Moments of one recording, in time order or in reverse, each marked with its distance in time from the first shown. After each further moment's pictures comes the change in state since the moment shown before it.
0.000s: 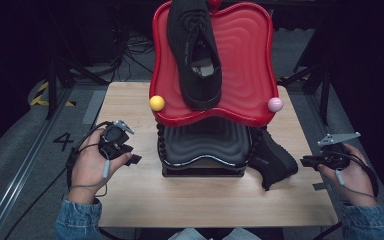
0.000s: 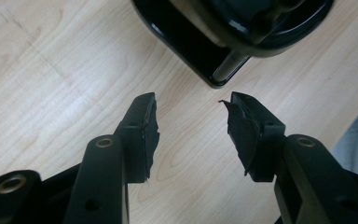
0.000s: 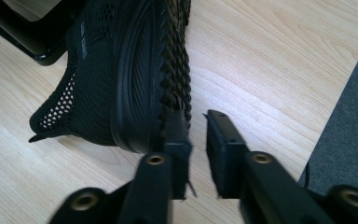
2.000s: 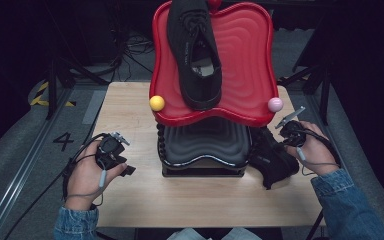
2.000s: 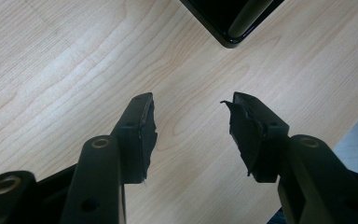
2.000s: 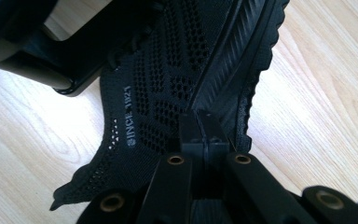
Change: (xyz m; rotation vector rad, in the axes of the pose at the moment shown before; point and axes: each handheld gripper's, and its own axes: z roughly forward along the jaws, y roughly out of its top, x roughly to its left) left arm 0.005 -0.025 0.014 0.063 0.001 -0.042; right arm 0.036 0.097 0.048 0.222 0.035 -0.204
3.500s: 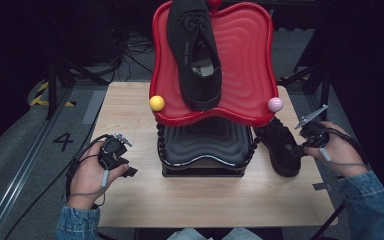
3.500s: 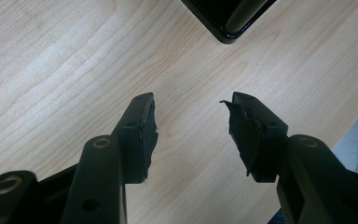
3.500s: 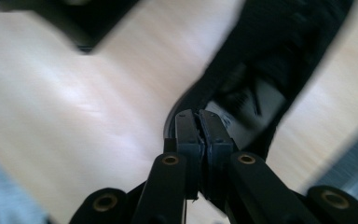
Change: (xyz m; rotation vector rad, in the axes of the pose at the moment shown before) left arm 0.002 0.001 0.010 0.018 -0.030 -0.004; right arm -0.005 -0.028 -0.038 0.043 0.075 0.039
